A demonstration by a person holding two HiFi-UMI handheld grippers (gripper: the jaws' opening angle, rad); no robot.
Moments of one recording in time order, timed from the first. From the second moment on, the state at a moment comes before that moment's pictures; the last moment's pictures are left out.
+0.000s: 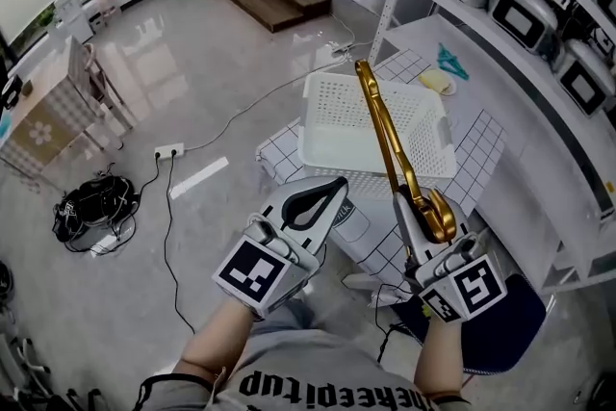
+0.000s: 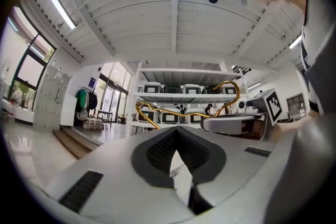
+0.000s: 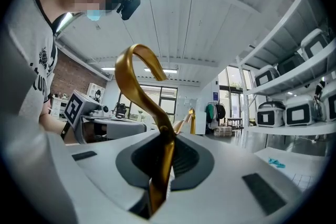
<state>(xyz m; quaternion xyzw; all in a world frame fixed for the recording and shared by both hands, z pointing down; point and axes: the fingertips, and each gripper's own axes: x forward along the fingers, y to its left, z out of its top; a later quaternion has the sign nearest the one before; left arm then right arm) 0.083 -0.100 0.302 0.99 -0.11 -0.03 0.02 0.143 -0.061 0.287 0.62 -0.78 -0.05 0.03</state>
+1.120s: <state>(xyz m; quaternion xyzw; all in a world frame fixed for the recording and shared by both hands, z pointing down) 0.112 -0.183 0.303 0.98 -0.19 -0.04 0.04 0.207 -0.164 0.266 0.53 -0.84 -0.07 0.09</state>
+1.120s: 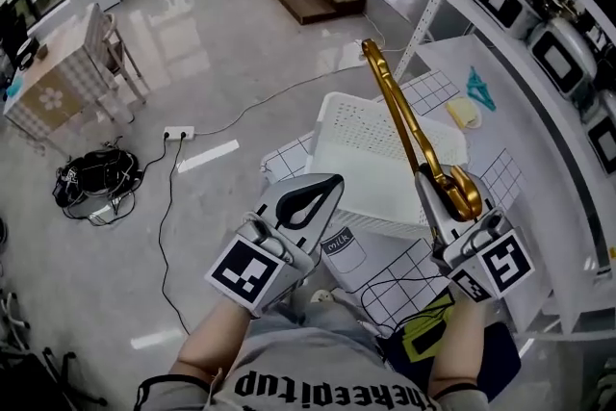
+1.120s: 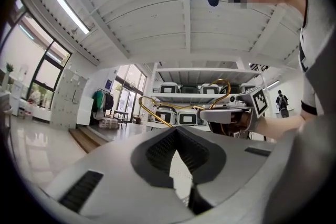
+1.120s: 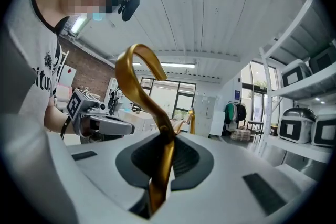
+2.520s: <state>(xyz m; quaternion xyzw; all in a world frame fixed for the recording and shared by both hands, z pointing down) 0.107 -0.197 0.319 0.95 -0.31 0.00 0.03 0.220 -0.236 0.349 0.42 -0.90 0.00 0.13</state>
